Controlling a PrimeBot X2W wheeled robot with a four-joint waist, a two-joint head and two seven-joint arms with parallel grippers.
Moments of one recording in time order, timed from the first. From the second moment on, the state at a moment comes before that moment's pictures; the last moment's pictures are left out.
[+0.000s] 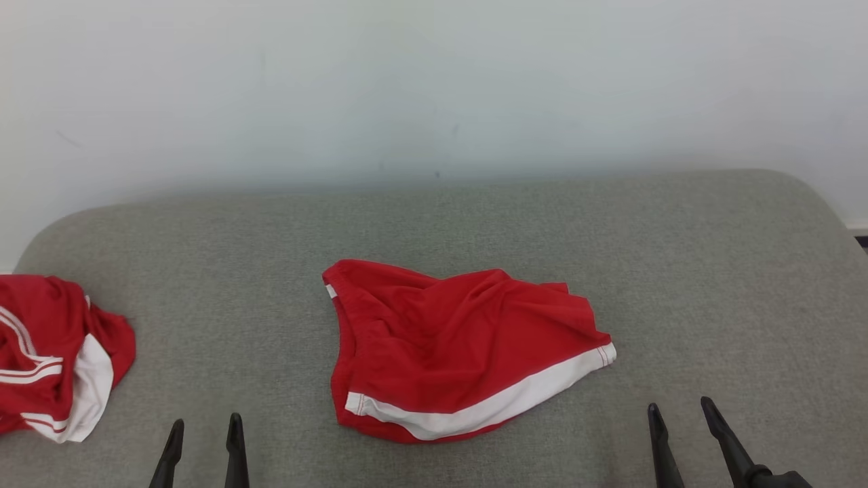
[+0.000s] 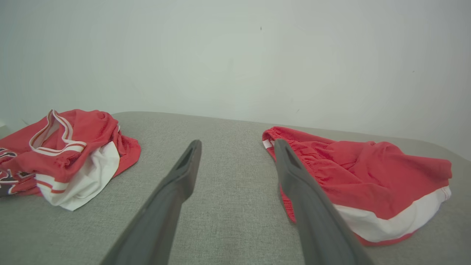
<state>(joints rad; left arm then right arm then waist) 0.11 0.11 -0.03 0.07 -0.27 -0.05 -0.26 0.13 -0.08 0.03 0.10 0.10 0.13 -0.26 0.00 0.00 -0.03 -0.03</state>
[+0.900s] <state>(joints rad) 0.19 0.06 0.07 0.19 -0.19 -0.12 -0.26 0.10 -0.18 0.09 0.23 0.20 0.13 -0.26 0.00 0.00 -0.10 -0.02</state>
